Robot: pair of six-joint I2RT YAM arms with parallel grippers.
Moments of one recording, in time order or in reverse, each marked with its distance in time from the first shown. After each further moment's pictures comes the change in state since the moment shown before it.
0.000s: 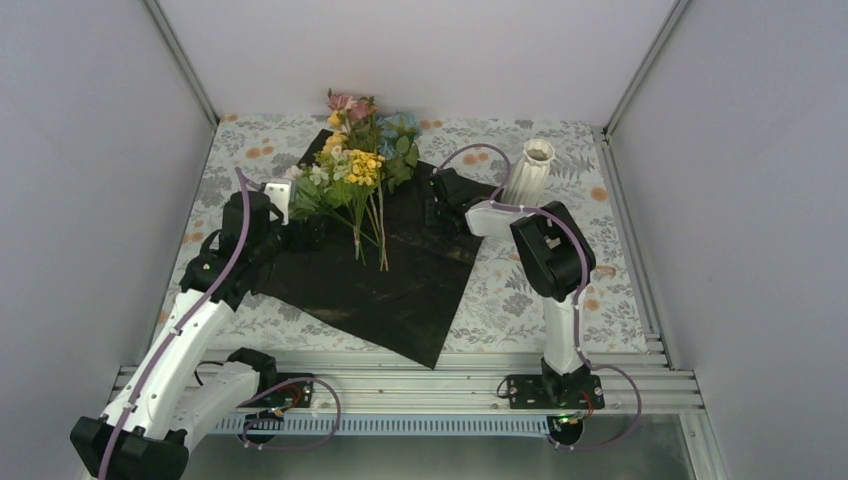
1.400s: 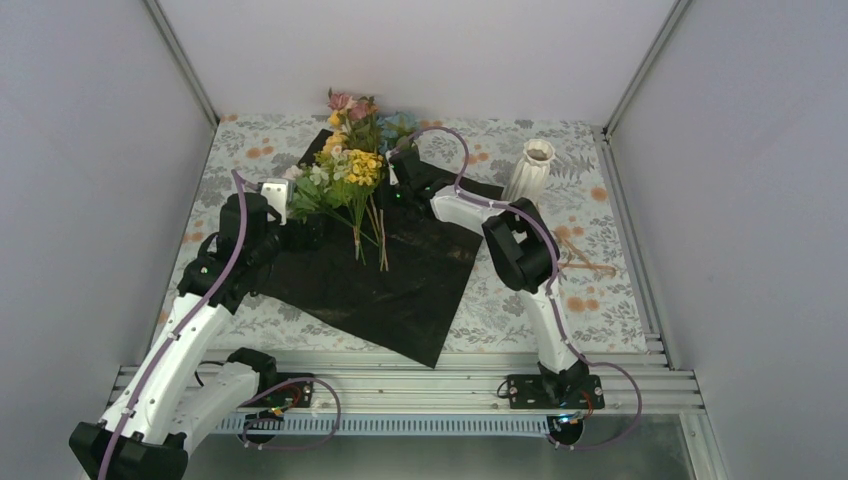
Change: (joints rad) left arm 0.000 -0.024 -0.006 0.014 -0.018 0.000; right arm 0.115 0.203 0.409 -0.073 -0.208 0.016
